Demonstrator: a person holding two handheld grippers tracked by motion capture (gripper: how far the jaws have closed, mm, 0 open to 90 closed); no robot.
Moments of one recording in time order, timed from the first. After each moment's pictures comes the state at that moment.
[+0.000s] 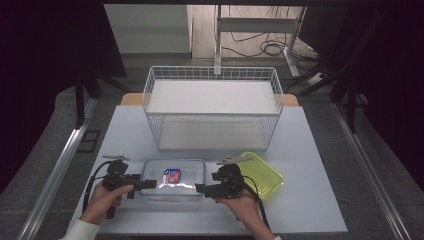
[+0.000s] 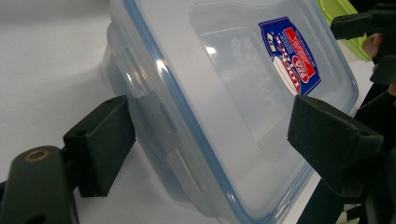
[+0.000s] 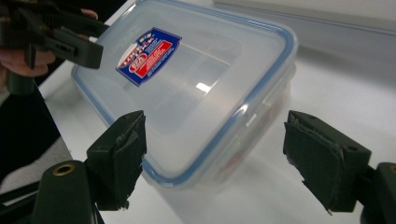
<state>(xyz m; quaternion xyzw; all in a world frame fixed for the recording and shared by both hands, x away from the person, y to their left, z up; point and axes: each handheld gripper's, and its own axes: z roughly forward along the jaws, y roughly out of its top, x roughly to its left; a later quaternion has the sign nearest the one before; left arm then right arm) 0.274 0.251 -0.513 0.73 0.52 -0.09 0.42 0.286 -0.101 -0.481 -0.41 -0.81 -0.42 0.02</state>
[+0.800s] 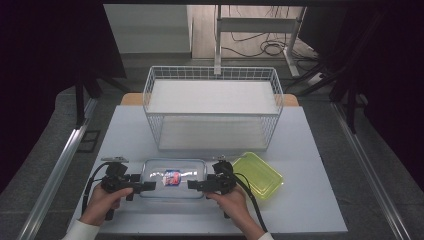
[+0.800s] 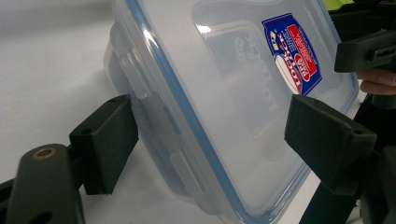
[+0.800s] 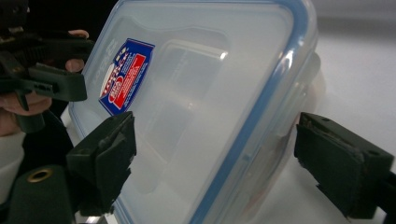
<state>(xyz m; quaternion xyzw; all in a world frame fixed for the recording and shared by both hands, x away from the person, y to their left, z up) 0.266 0.250 -0.510 0.75 0.50 -0.06 0.43 0.306 -0.085 -0.510 -0.46 -0.77 -0.43 0.11</state>
